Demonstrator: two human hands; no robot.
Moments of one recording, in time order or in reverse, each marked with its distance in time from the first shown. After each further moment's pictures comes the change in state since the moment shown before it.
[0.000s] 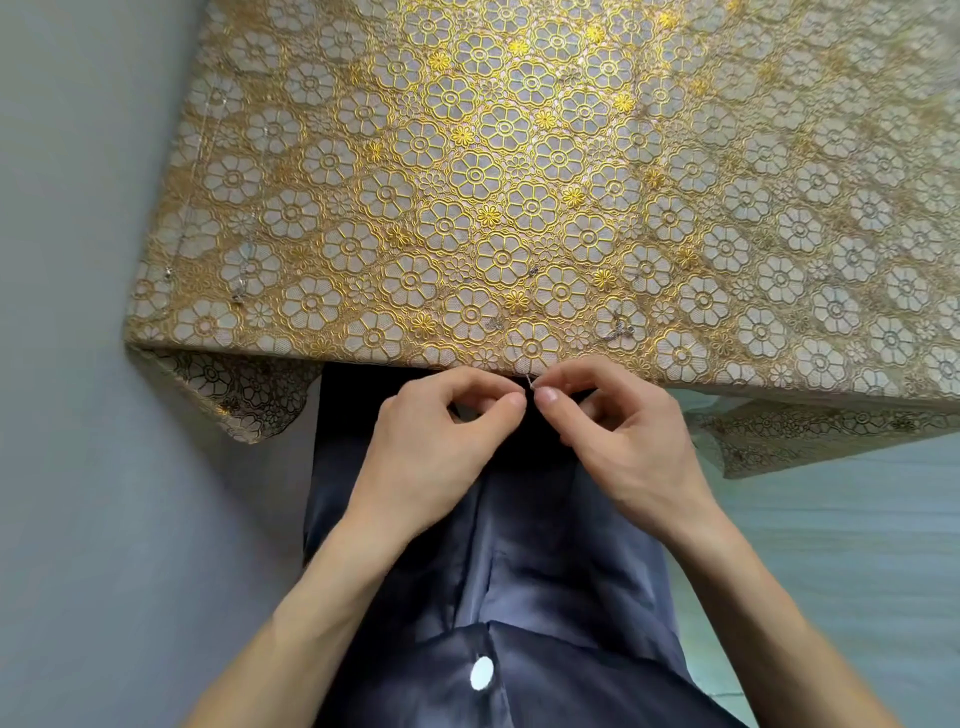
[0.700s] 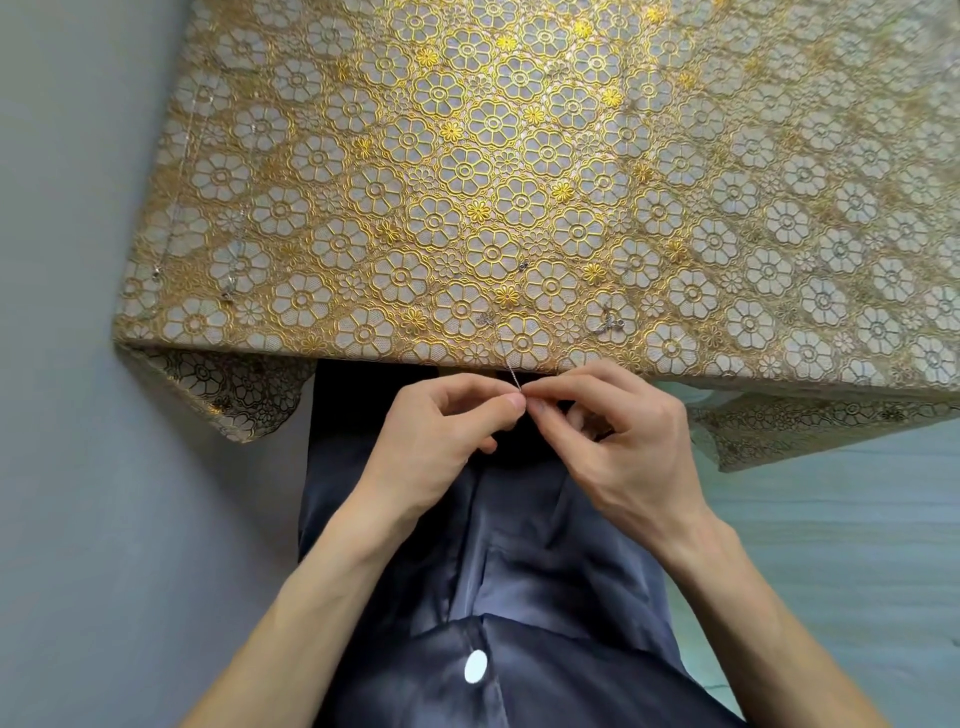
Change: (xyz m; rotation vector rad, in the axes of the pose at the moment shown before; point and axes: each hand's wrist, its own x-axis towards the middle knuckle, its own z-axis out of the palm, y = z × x) left_hand 0.004 -0.001 0.011 -0.444 -0.118 -0.131; right_hand -0.008 0.006 0.001 -0.209 0.134 -0.311
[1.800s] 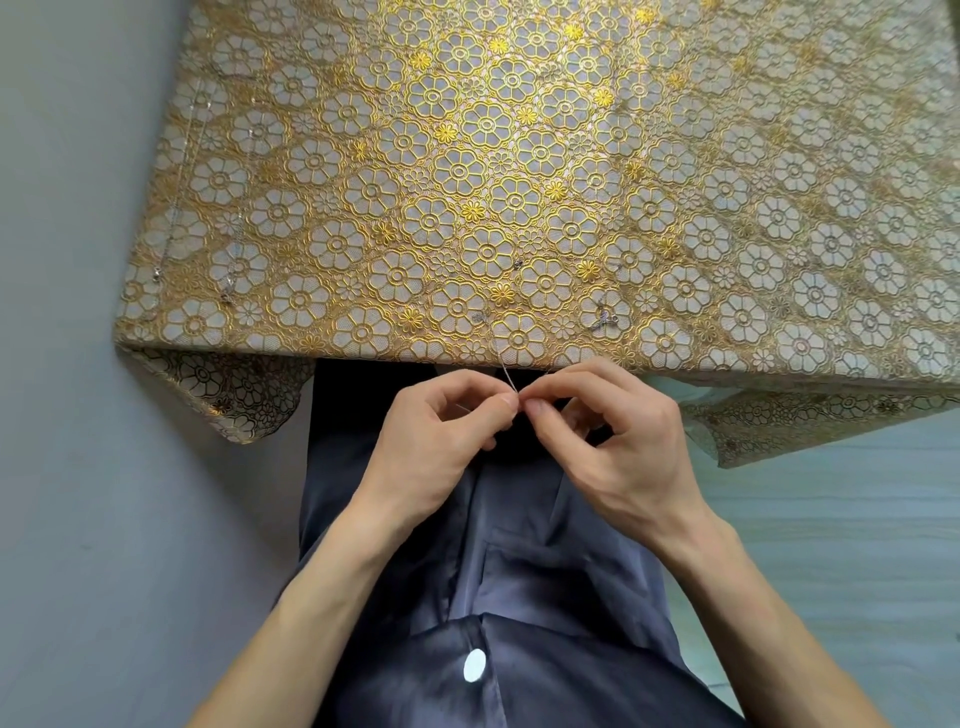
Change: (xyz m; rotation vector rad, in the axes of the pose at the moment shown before) left_hand -0.003 -0.007 -0.001 0.055 -0.019 0.124; right_hand -0.003 -0.002 -0.002 0.047 -0.025 -0.020
